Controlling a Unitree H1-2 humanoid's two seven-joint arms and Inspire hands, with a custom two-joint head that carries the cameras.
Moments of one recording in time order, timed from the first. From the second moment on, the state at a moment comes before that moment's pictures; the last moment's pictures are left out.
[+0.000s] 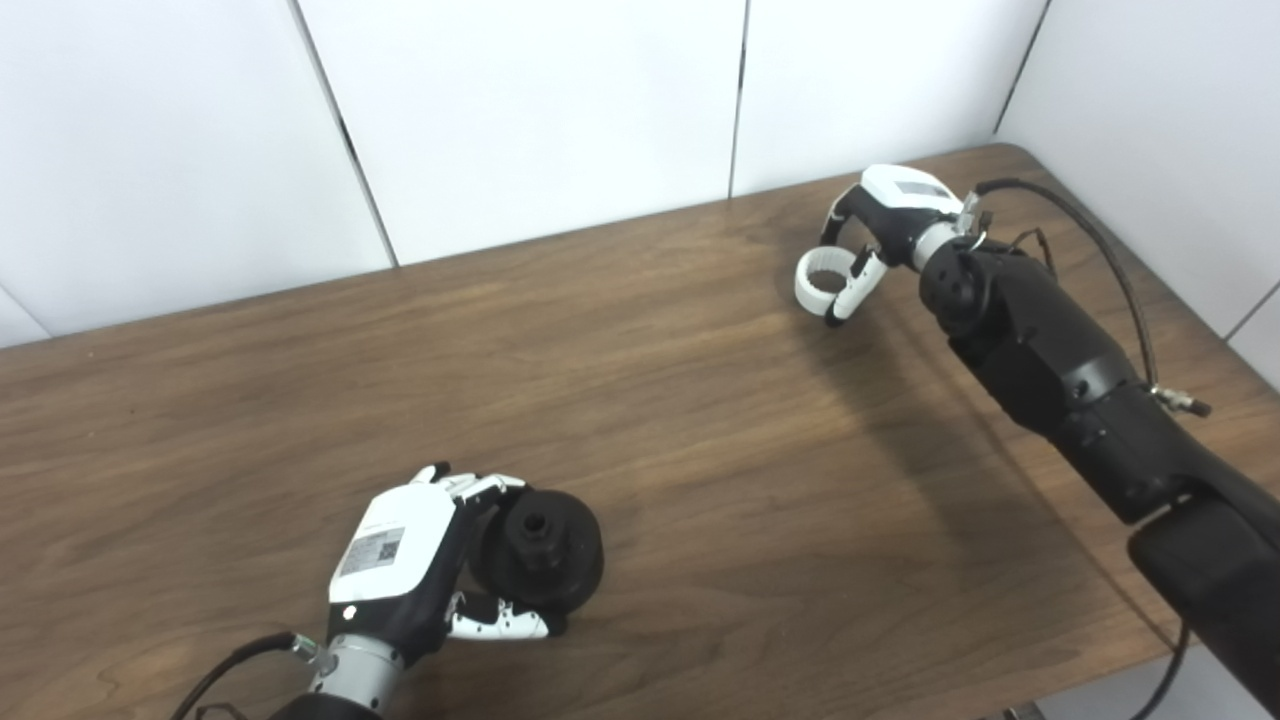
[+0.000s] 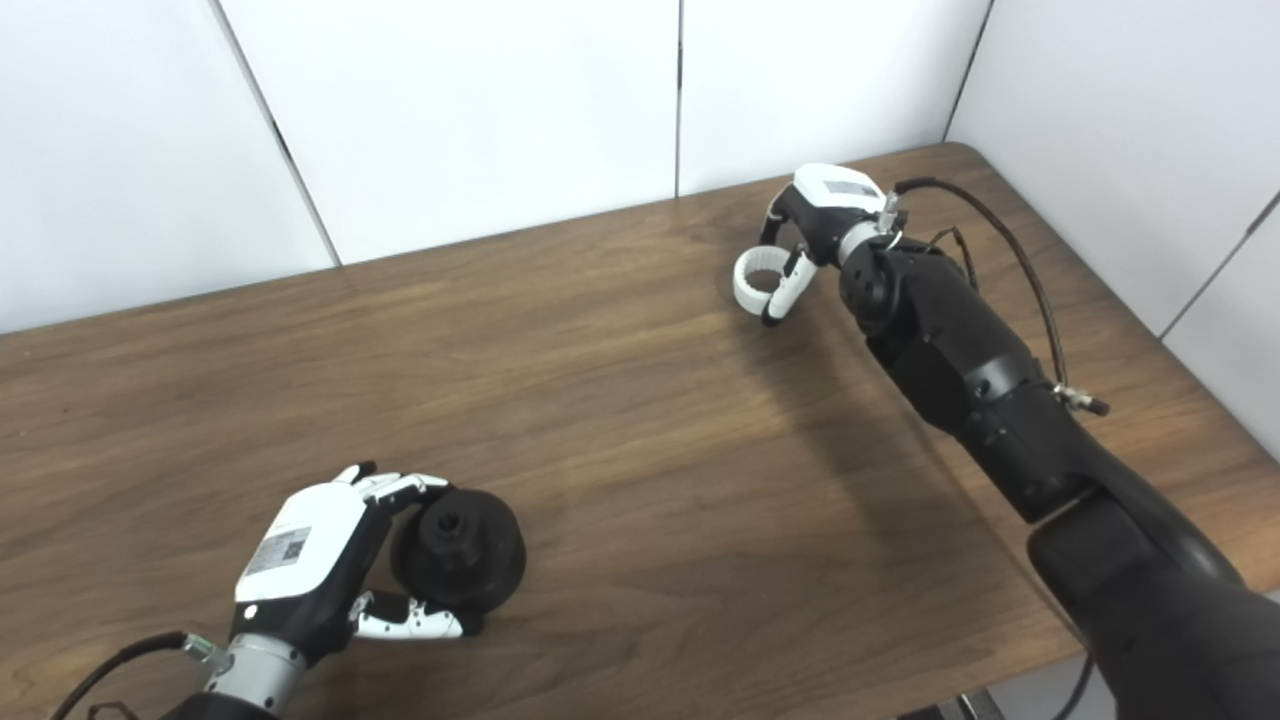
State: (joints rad) left arm 0.01 0.21 -0.39 -0.37 0.96 0.14 -0.34; right arm -0.49 -0.62 0.25 0.18 -0.73 0.41 0.31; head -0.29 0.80
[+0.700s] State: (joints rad) left arm 0.01 0.14 -0.42 -0.37 1.04 0.17 -0.36; right arm -0.44 -0.56 0.27 -0.59 -0.69 0.47 0.83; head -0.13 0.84
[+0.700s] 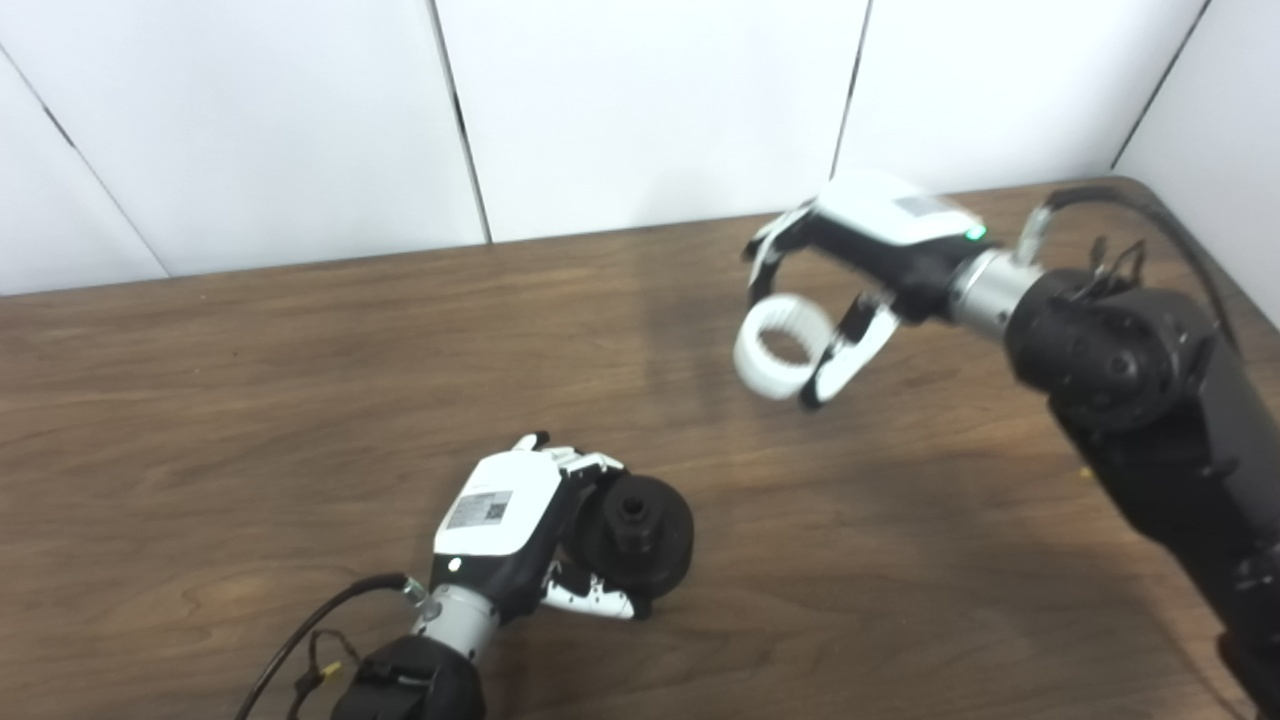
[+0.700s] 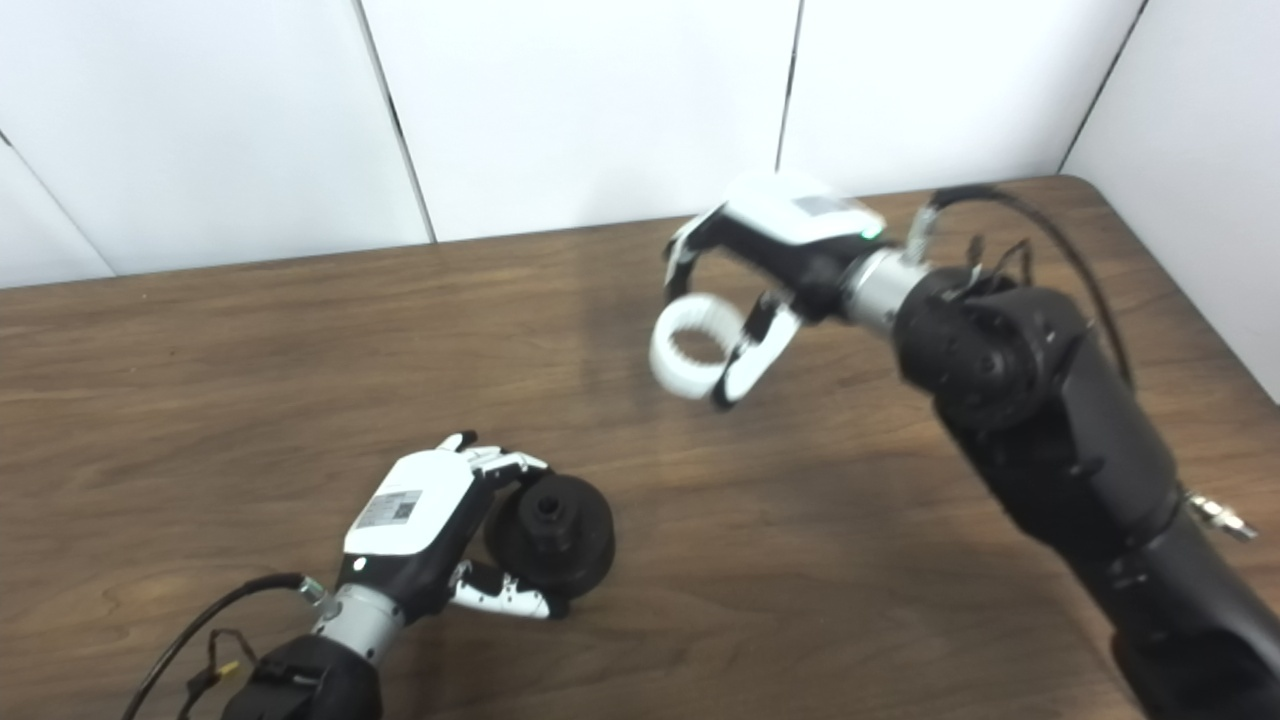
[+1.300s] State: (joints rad) left arm 0.01 0.12 -0.43 -0.36 1.05 0.20 -0.38; right arm -0.32 -0.40 0.40 -0.67 -0.80 0.44 0.87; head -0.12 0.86
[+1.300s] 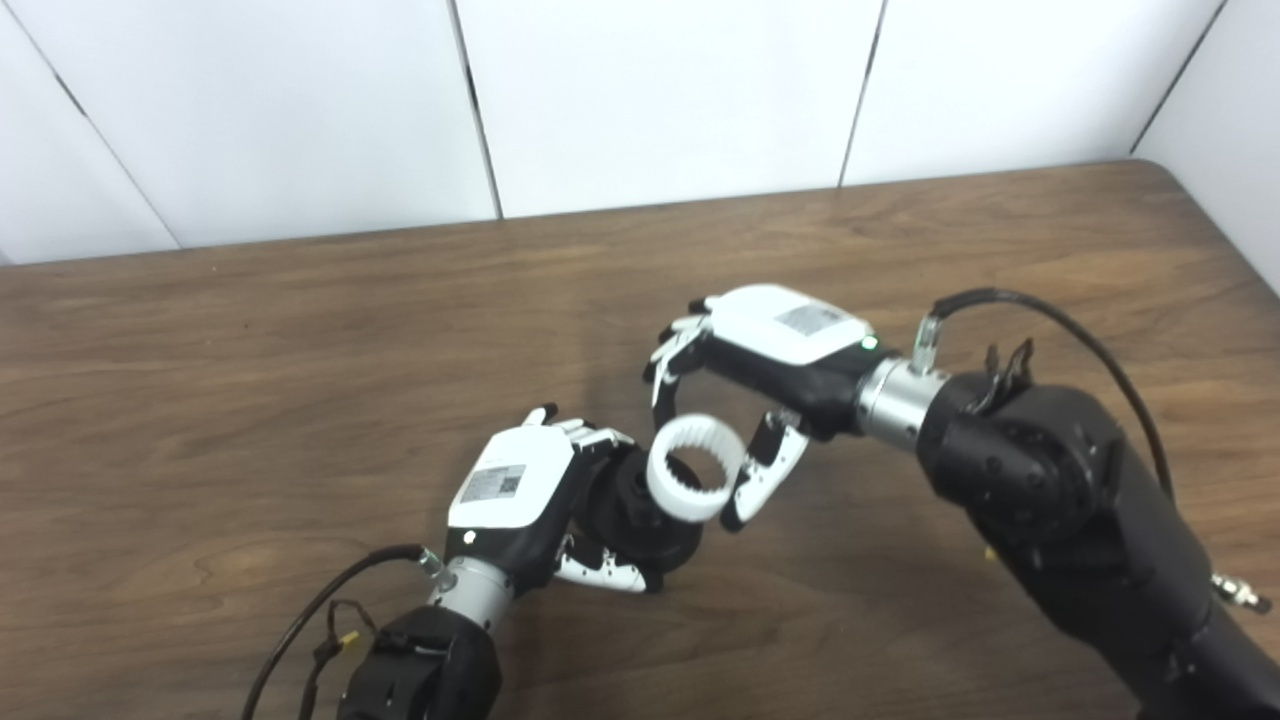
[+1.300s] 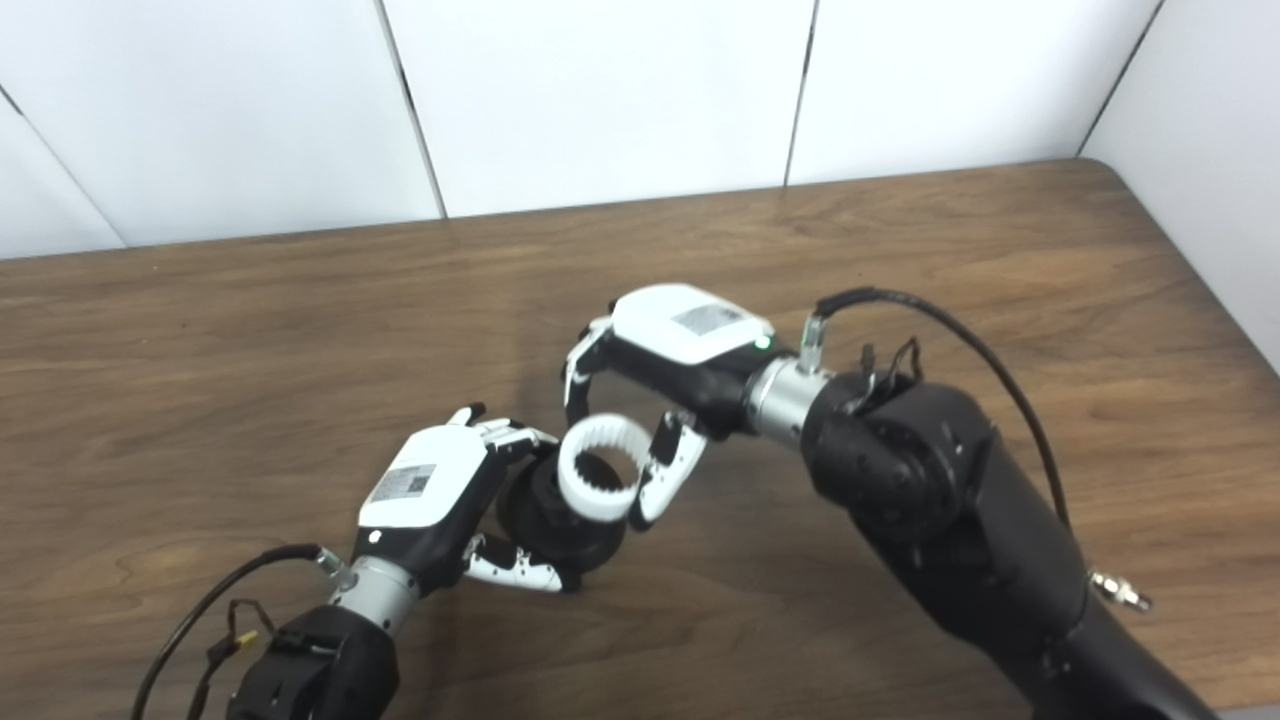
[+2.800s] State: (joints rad) left arm -0.01 0.11 -0.45 -0.37 1.09 0.21 -0.41; right arm -0.28 -0.29 0.42 -0.55 -0.89 0.29 0.78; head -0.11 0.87
